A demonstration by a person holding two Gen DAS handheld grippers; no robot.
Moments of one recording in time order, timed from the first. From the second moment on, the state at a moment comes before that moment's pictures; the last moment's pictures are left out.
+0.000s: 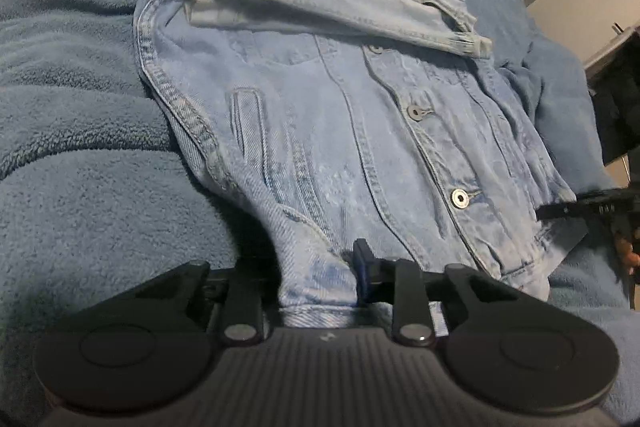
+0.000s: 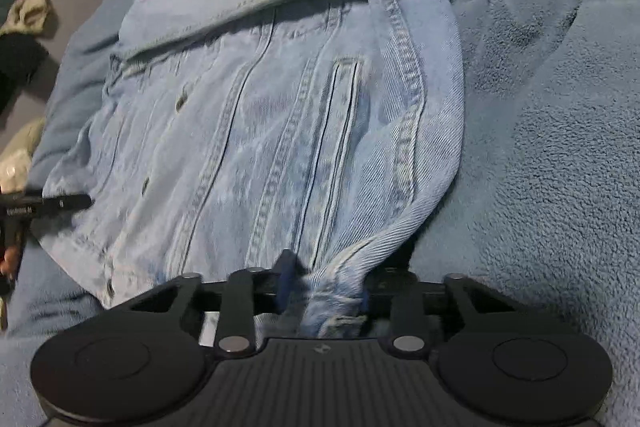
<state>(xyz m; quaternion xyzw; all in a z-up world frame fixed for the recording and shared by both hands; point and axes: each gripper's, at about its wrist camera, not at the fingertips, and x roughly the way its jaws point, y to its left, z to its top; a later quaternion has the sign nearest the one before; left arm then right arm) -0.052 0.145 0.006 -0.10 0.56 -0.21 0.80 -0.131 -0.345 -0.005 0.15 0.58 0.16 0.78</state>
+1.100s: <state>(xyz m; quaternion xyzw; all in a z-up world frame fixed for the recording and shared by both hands) 0.167 0.228 0.029 -0.44 0.40 -0.14 0.79 0.090 -0.424 0.051 0.44 0.27 0.19 0.84</state>
